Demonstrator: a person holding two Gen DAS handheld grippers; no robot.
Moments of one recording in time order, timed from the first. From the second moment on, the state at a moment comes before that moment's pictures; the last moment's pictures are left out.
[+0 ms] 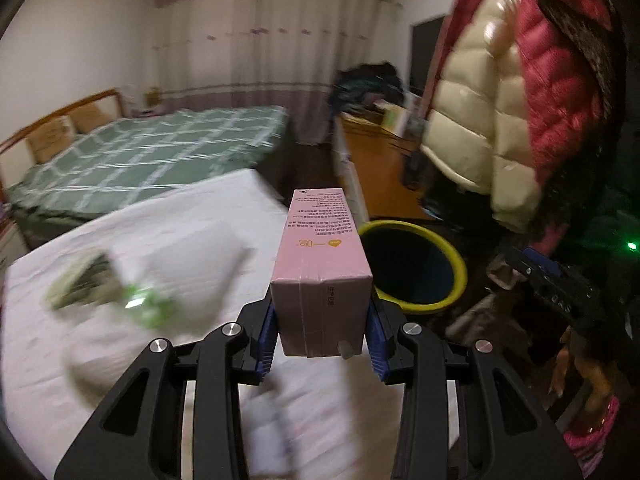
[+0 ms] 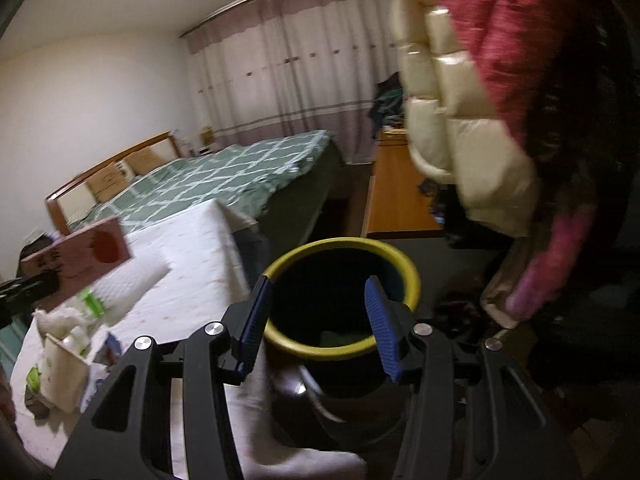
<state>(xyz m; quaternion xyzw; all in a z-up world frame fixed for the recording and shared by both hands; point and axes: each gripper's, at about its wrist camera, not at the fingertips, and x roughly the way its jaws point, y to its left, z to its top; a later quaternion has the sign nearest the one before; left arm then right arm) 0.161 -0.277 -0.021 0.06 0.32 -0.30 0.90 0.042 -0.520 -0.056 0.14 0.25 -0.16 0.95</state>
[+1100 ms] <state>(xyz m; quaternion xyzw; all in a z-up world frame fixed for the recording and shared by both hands) 0.159 -0.266 -0.011 0.03 0.28 -0.26 0.92 0.042 -0.518 -0.077 0.15 0.28 -0.15 0.93</state>
